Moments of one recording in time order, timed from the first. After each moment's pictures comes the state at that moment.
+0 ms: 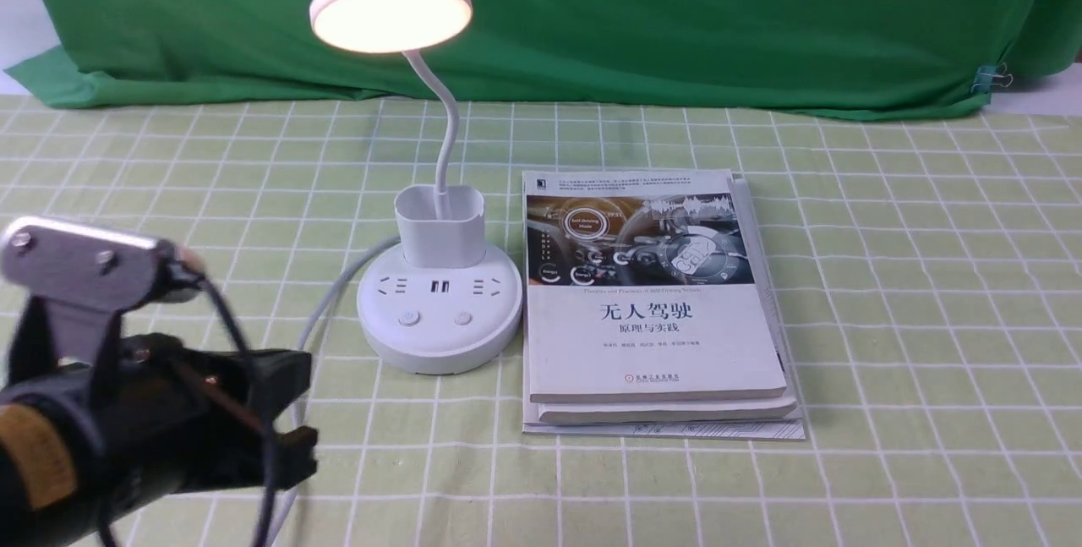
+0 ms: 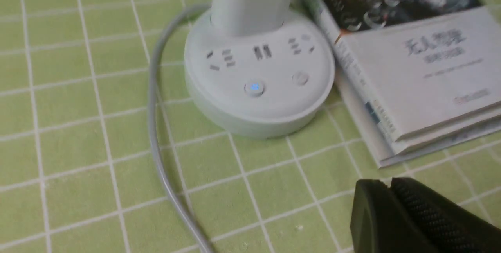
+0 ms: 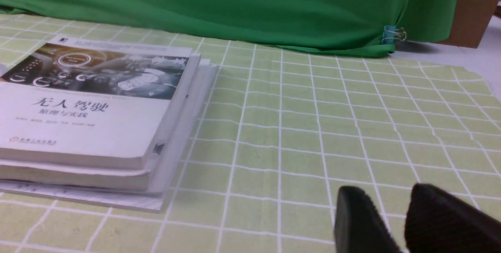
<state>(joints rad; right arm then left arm) 0.04 0.00 0.02 0.15 0.23 -0.25 -0.47 0.80 -0.42 0.06 0.19 -0.20</state>
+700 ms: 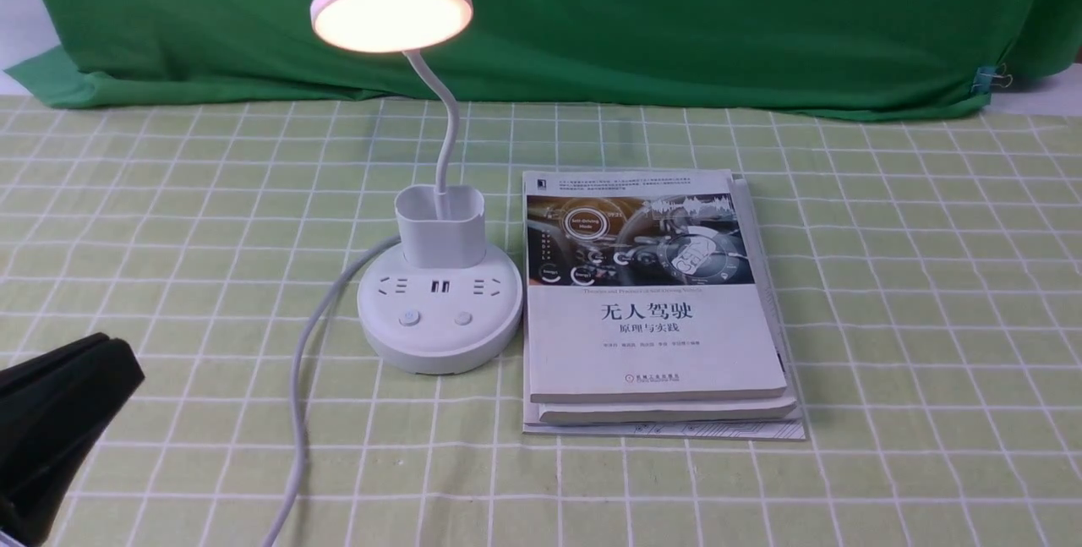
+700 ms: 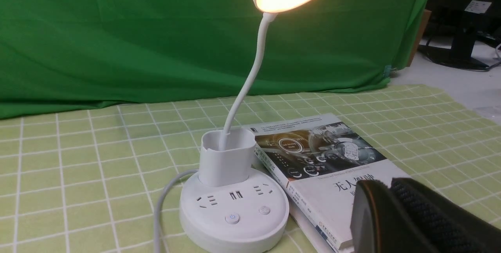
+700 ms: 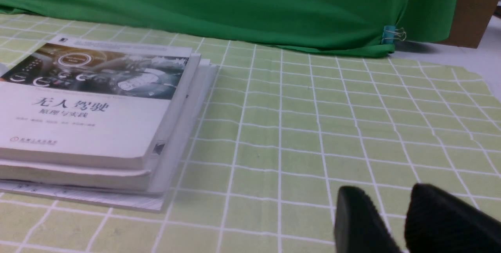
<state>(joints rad) 0.04 0.00 0.02 0.15 0.23 -0.25 -0.47 0.28 -0.33 0.06 0.23 -0.16</state>
